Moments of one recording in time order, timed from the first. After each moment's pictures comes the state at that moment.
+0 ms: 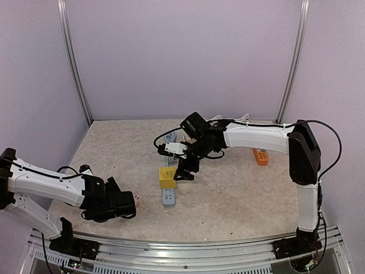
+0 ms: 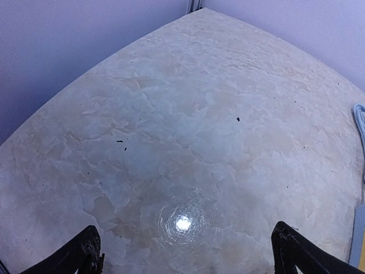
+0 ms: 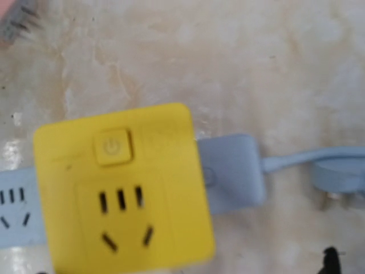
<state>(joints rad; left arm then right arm) -1.17 1.34 0.66 -1.04 -1.05 -1.89 0.87 2.09 1.71 -0.59 -0.24 -0.58</state>
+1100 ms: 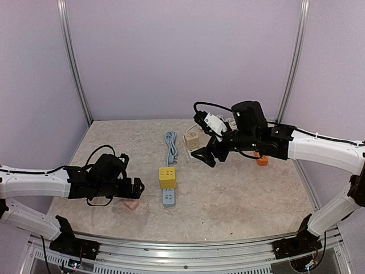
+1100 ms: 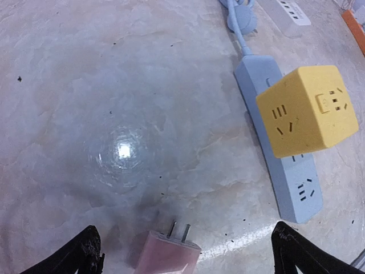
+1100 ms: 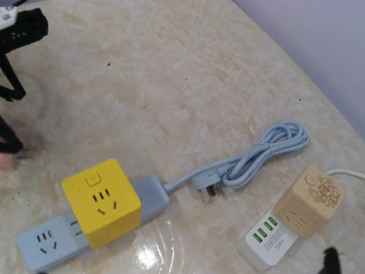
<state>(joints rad) -0.84 1.20 0.56 -0.26 -0.27 -0.65 0.85 1.44 1.17 -0.21 -0.10 -0.28</state>
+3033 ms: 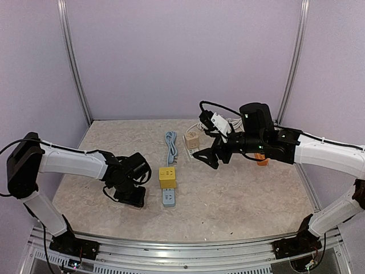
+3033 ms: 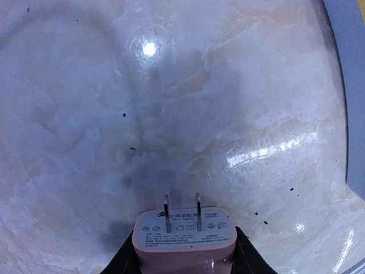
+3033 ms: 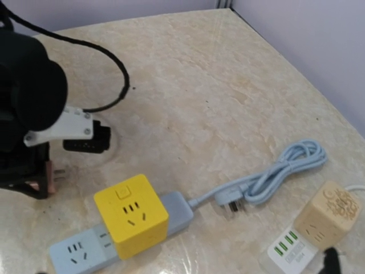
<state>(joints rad) -0.83 1.63 0.89 -0.64 -0.05 -0.58 0.84 1.36 1.09 -0.14 -0.19 -0.24</state>
